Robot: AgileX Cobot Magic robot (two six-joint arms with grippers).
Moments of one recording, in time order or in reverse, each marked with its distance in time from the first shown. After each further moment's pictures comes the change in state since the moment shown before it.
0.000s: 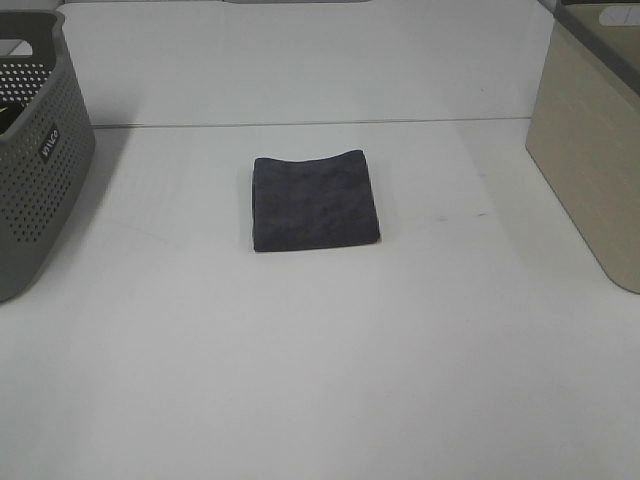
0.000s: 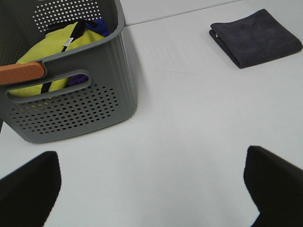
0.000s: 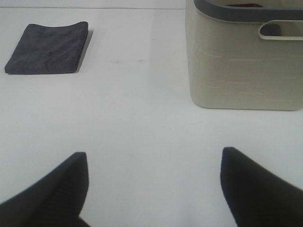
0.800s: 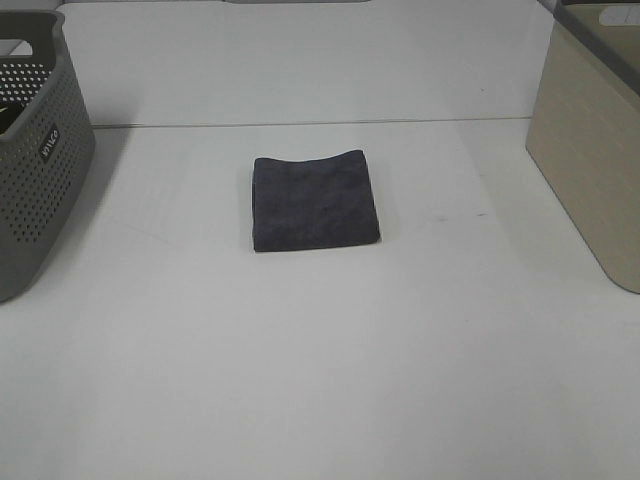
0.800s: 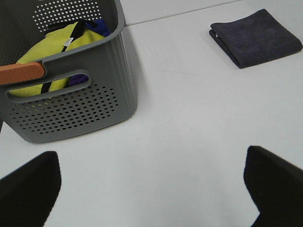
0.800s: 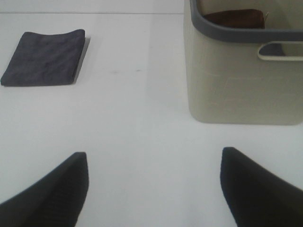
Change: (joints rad) left arm 0.000 0.000 0.000 0.000 0.000 0.000; right arm 0.000 0.221 -0.054 -0.003 -0.149 0.000
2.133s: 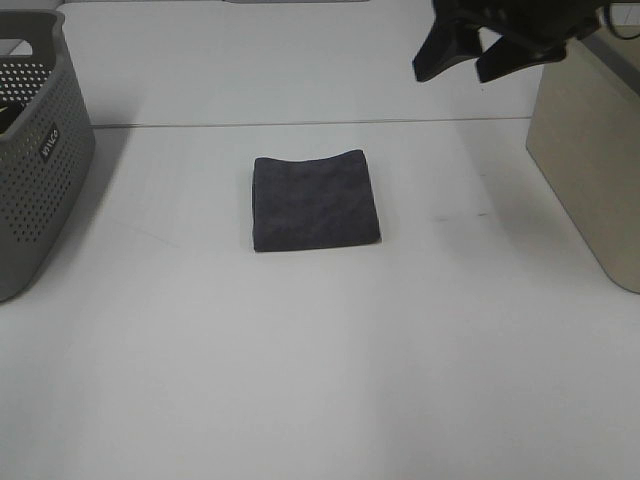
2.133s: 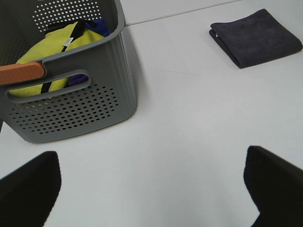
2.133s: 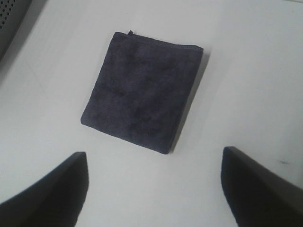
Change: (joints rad) left arm 0.000 0.000 0.000 0.000 0.000 0.000; right arm 0.220 1.521 -0.858 0.388 -0.174 -0.289
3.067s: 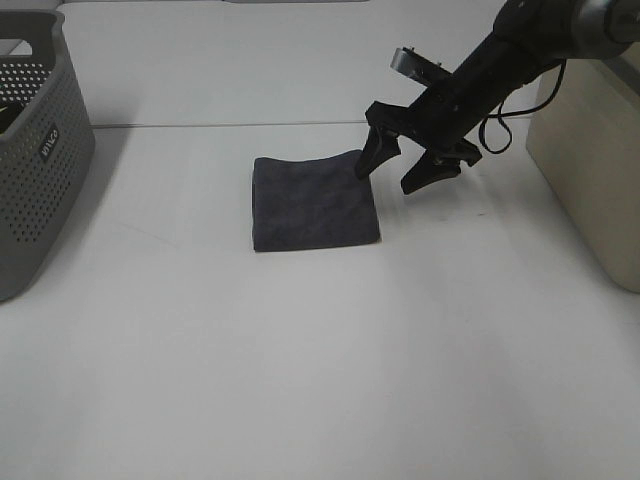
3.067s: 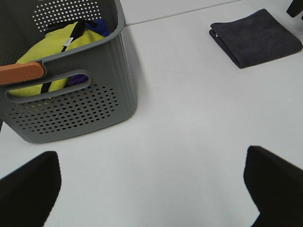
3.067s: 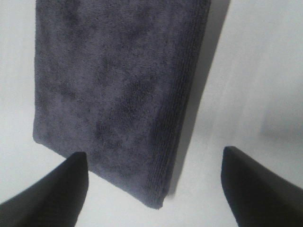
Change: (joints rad) left arm 0.000 0.000 0.000 0.000 0.000 0.000; right arm -0.045 0.646 -0.456 0.181 0.232 0.025
